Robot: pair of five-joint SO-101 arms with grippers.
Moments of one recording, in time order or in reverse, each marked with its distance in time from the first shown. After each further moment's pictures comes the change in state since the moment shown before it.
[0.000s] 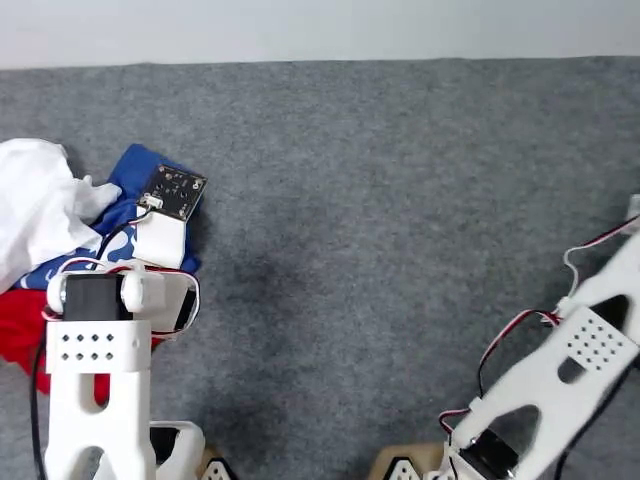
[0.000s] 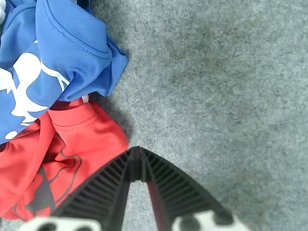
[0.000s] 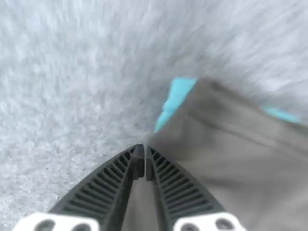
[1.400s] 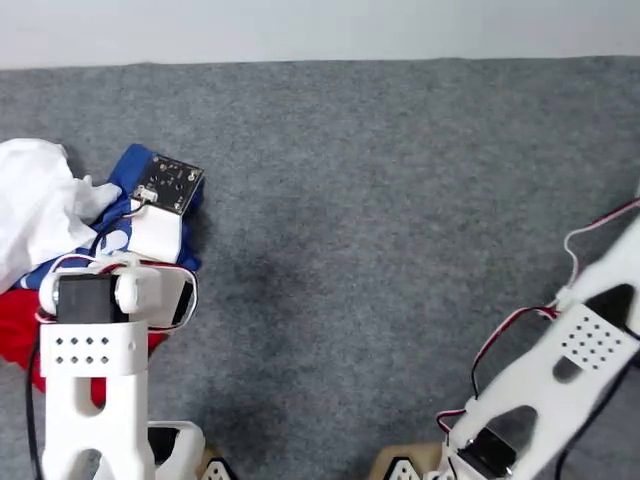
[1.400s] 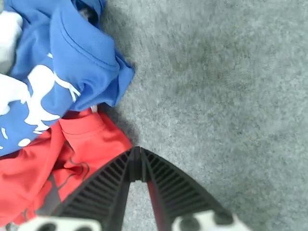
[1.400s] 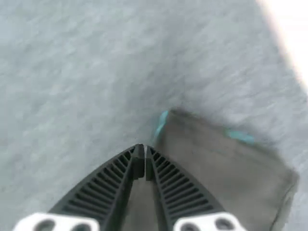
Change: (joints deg) left arm 0.2 0.0 -3.4 0.0 0.0; right arm -4.1 -10.8 0.0 6.7 0.0
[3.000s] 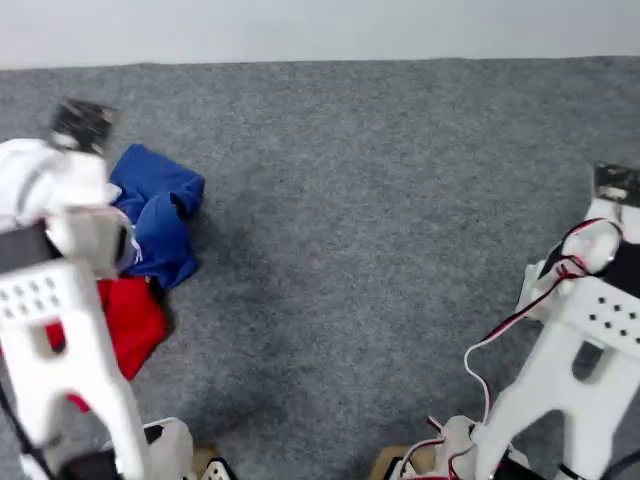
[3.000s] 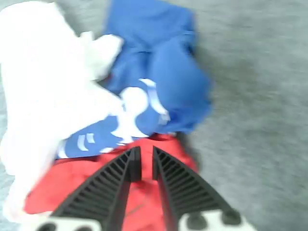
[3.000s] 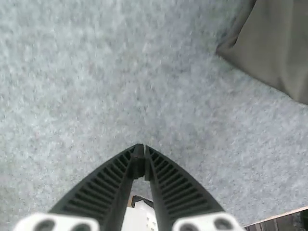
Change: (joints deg) left arm -17.8 20.6 -23.6 -2.5 -6.0; right arm -9.5 -87.9 109.2 2.8 -11.2
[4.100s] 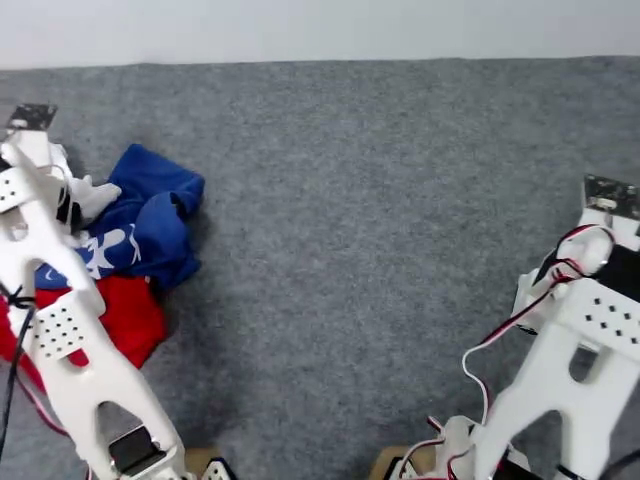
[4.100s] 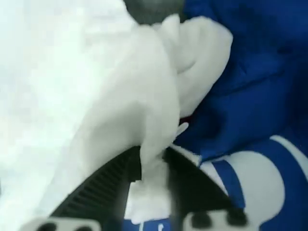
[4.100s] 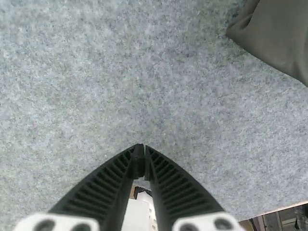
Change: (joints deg) left arm -12.0 74.9 -69.2 7.9 -6.4; right arm 0.0 -0.3 3.3 0.0 0.0
